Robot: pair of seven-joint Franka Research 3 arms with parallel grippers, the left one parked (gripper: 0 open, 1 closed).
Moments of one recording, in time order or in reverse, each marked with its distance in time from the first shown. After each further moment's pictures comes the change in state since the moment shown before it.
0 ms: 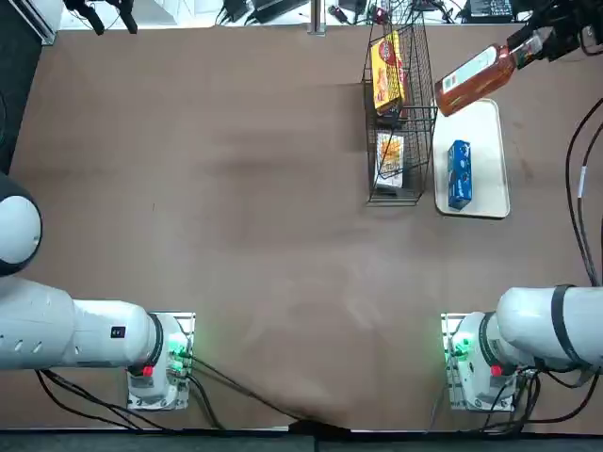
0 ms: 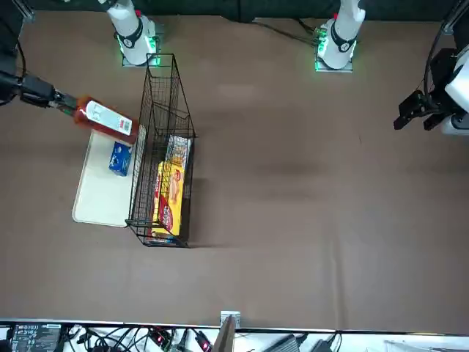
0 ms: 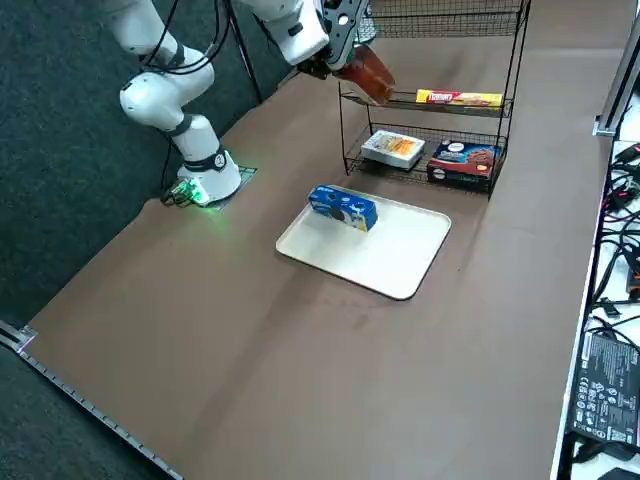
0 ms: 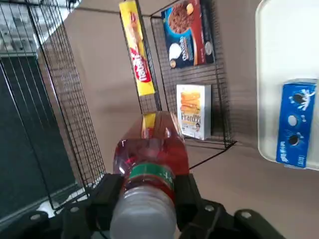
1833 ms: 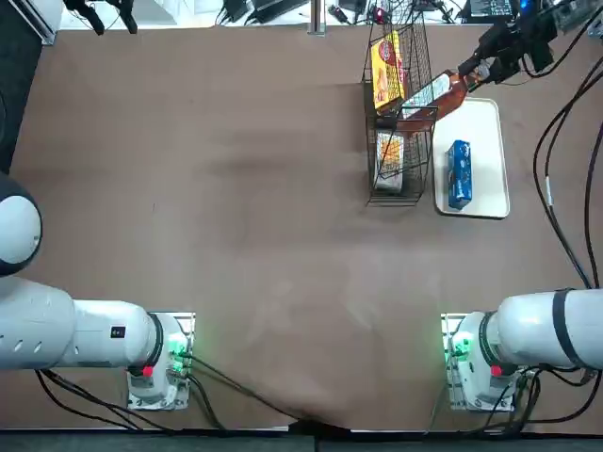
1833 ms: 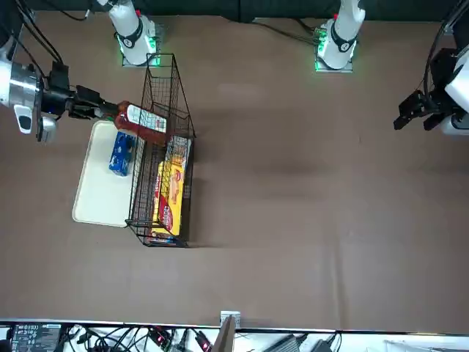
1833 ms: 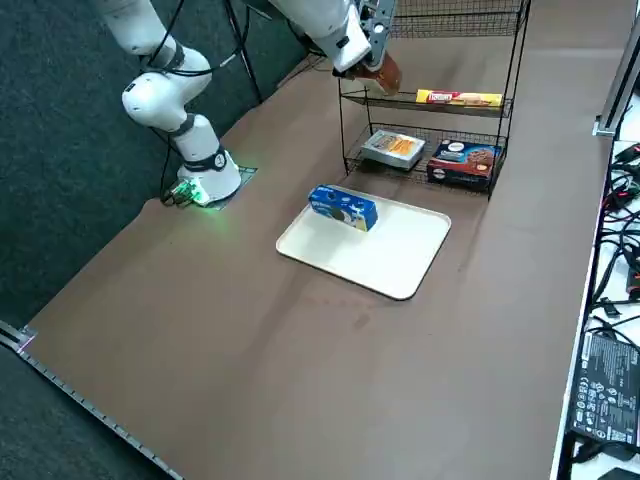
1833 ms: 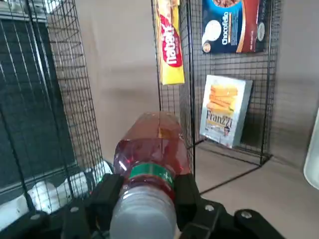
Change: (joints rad) arm 0.166 -0.016 0.018 -0.170 0.079 0.143 -0.110
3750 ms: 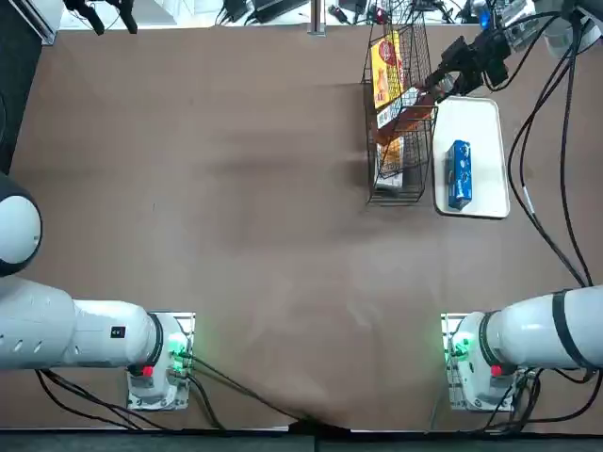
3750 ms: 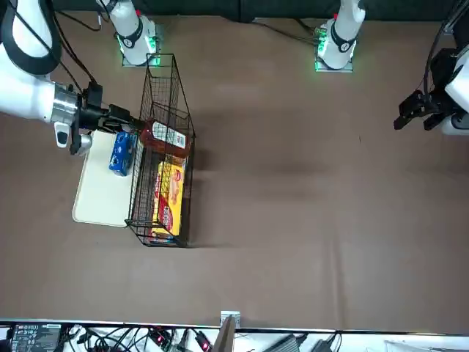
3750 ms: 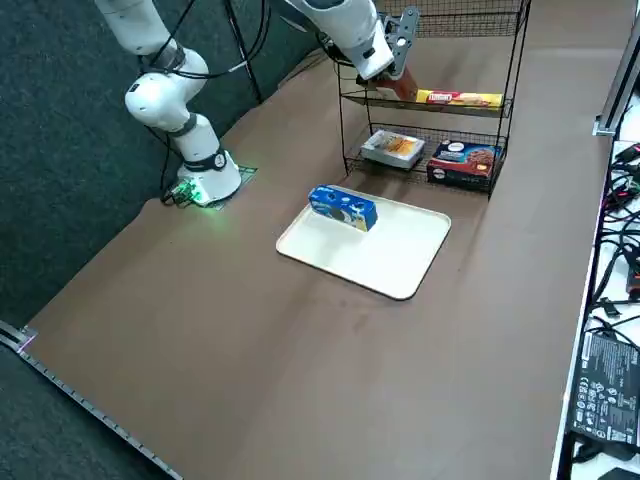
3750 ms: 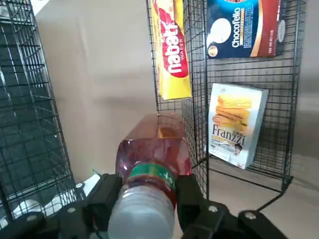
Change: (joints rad) arm 0.160 0.044 0.001 -0.077 0.051 0.217 0.032
